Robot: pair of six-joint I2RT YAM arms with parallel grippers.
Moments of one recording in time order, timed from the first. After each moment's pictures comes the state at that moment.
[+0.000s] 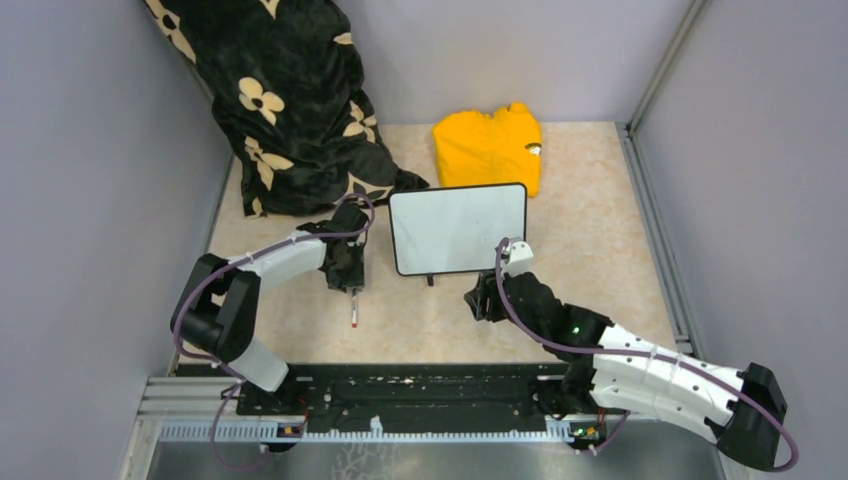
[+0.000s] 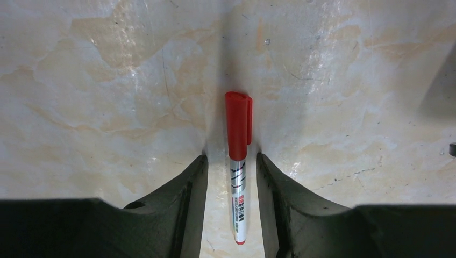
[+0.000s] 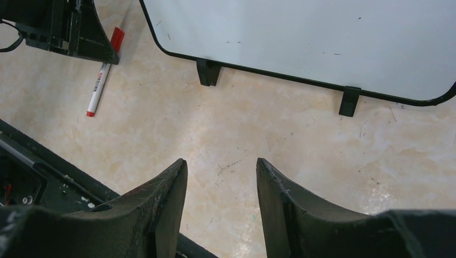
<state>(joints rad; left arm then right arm) -0.47 1.59 0.89 -0.59 -0.12 -0.50 0.99 0.73 0.45 -0.23 0.34 0.57</state>
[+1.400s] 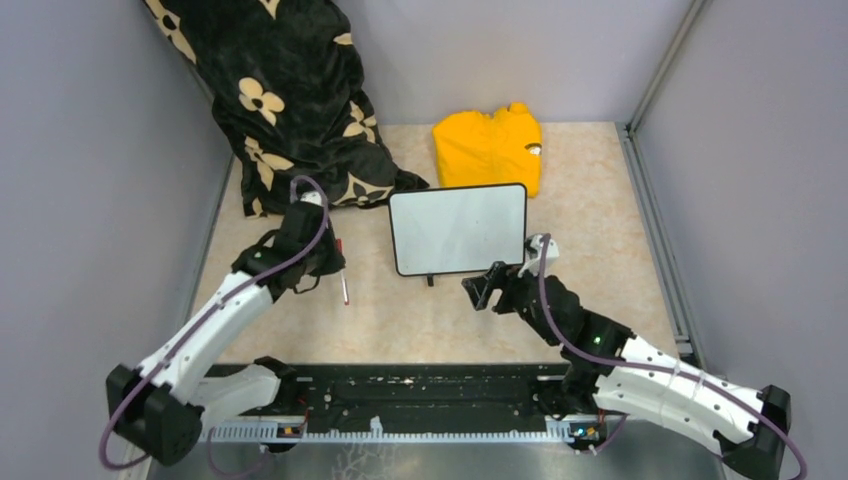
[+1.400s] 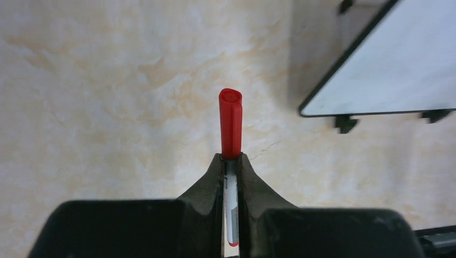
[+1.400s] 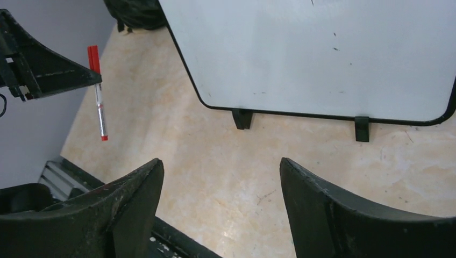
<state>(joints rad) -0.48 1.10 0.86 -0.65 -0.19 -0.54 0.99 0.58 0.45 -0.21 0.41 0.69</state>
